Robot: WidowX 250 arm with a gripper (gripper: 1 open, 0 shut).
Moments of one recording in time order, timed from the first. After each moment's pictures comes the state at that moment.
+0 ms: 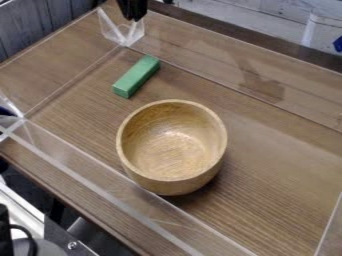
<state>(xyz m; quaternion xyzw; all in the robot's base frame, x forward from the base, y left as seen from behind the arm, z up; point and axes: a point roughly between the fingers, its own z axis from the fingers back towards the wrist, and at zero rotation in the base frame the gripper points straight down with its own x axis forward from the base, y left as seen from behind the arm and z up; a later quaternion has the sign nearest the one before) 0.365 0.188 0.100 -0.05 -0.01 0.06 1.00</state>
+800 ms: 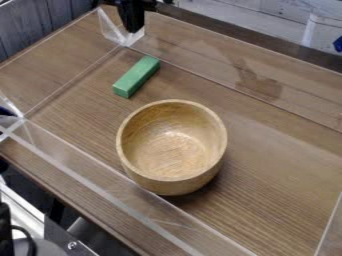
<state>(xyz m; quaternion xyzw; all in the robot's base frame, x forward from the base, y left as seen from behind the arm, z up) 0.367 0.197 0.079 -0.04 -0.02 0.05 1.00</state>
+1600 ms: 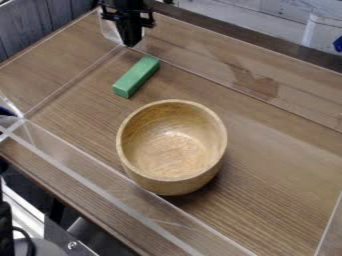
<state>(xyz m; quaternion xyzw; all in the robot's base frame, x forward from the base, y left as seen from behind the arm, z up) 0.367 0.203 0.048 -0.04 -0.01 0.04 1.00</state>
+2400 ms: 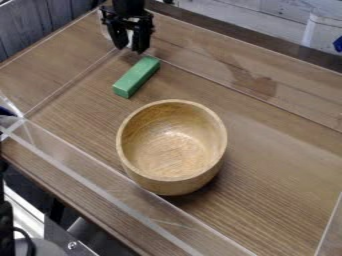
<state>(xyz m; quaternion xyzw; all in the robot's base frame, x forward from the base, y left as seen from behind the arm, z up) 0.366 0.204 0.044 -0.04 0.00 0.04 1.00</state>
